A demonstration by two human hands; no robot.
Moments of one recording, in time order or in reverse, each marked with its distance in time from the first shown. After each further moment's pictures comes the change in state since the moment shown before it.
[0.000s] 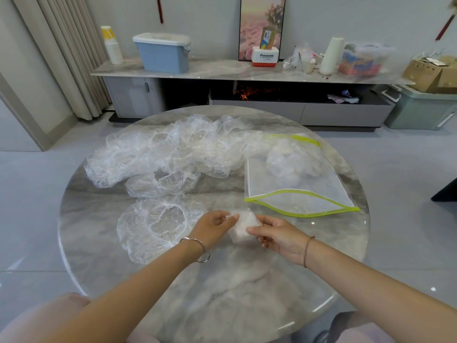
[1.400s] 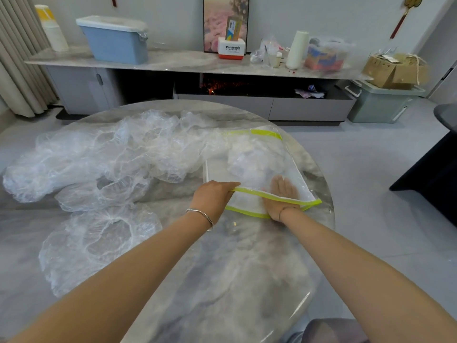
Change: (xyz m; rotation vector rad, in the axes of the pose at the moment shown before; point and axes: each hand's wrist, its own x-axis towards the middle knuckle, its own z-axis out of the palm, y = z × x) left_hand 0.098 0.057 0.071 0.879 0.091 0.491; right_hand 0.104 -0.015 -0.139 -1.432 0.587 0.023
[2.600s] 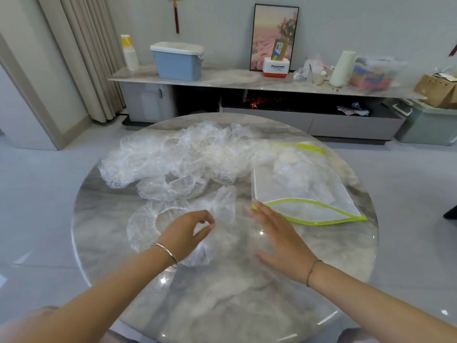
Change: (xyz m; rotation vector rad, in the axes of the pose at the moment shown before) left_hand -0.156 -0.099 -0.067 -0.266 0.036 -0.111; right_hand -0.150 -0.076 -0.011 0.283 0.221 -0.921
